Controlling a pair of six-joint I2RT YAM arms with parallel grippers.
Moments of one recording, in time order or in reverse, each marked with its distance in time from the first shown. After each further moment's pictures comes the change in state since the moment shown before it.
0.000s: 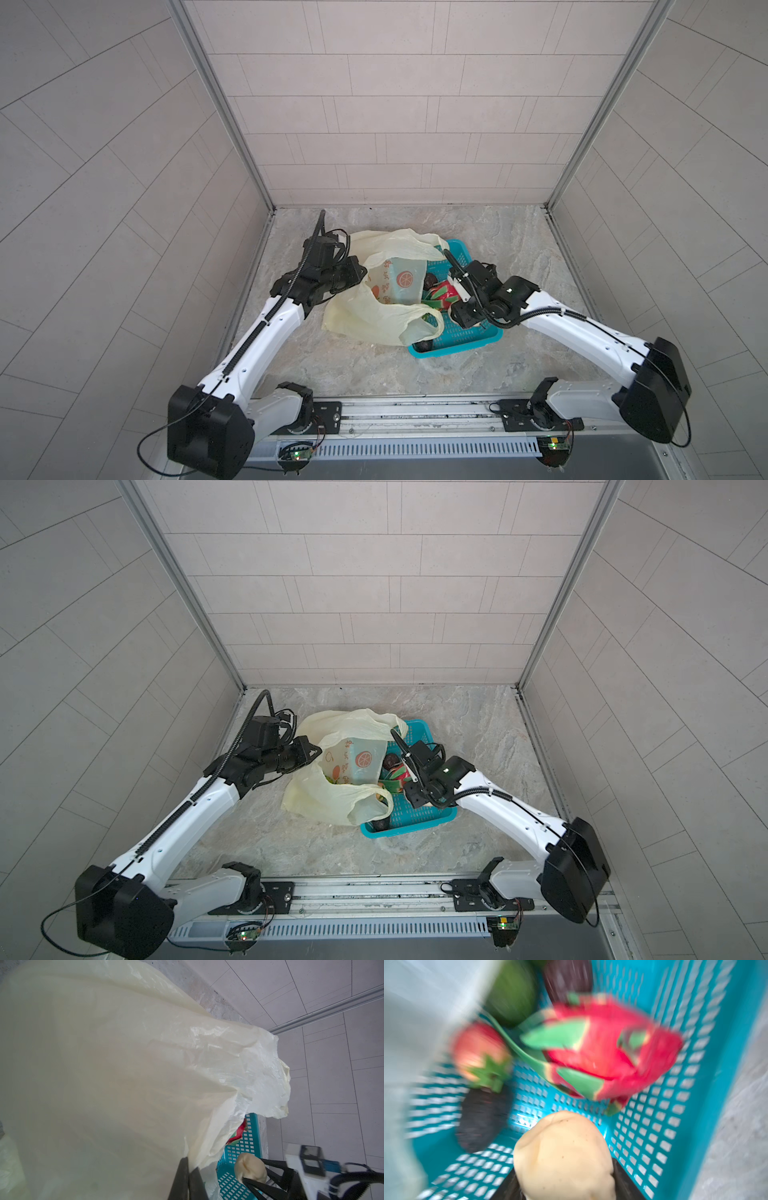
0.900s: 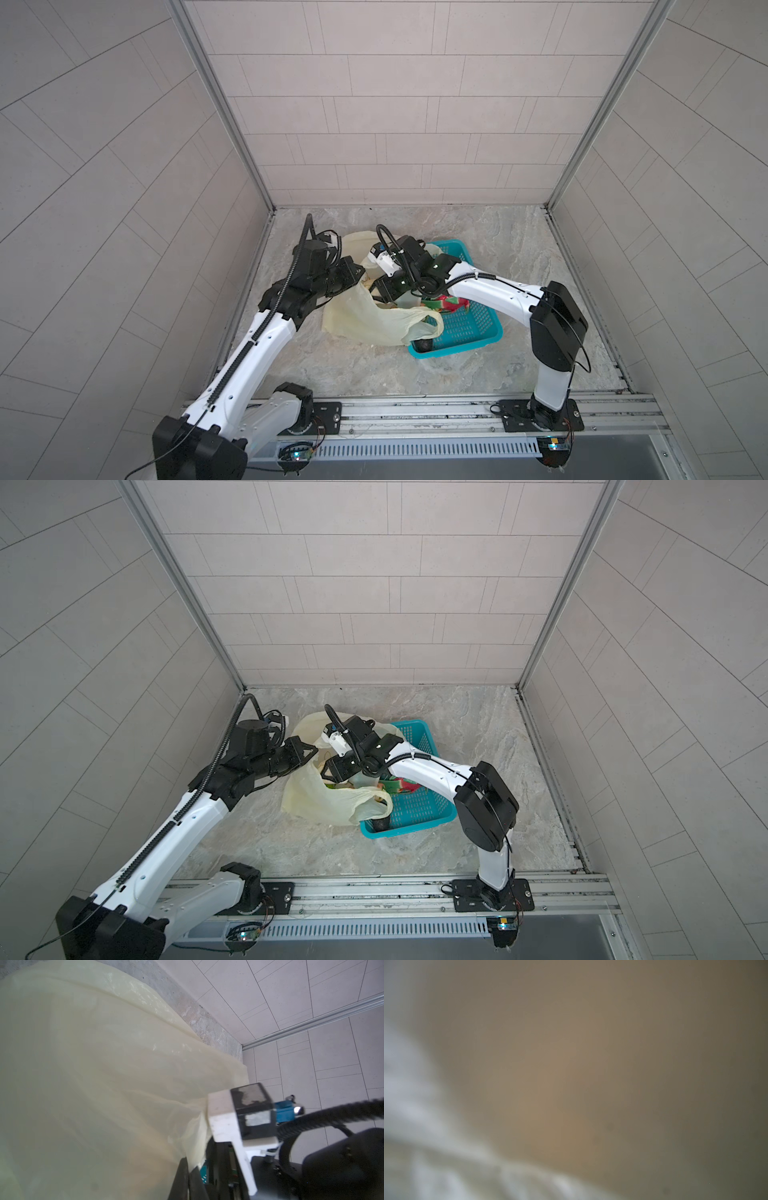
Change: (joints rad) left arm 0.000 -0.115 -0.018 0.001 -0.002 -0.084; right arm 0.145 0.624 0.462 0.416 -0.417 0.076
